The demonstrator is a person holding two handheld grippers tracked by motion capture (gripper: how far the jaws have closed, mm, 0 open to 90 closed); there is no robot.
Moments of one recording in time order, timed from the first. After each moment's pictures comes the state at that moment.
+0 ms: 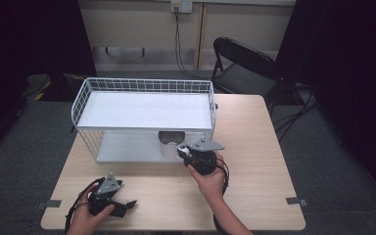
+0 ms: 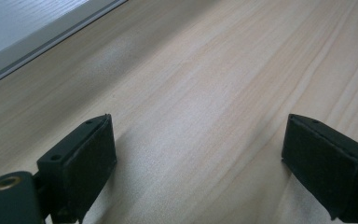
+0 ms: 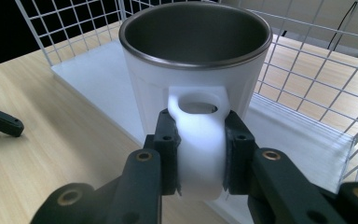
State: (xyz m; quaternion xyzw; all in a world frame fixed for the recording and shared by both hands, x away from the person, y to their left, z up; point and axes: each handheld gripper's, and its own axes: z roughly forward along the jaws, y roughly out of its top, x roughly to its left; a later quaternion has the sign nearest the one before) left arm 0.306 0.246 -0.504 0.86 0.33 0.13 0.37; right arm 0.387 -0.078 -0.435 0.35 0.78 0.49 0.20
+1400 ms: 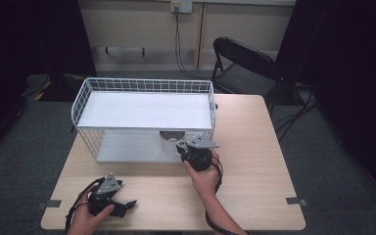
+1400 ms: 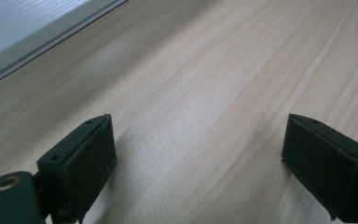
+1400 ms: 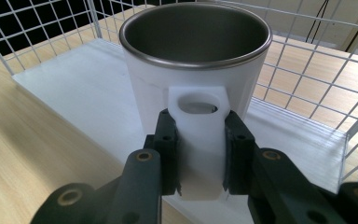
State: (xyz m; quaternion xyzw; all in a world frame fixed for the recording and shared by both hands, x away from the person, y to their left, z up) left arm 0.306 0.246 -0.504 0.86 0.33 0.13 0.37; right arm 0.403 -0.066 -0.450 0.38 0.76 0.48 0.23
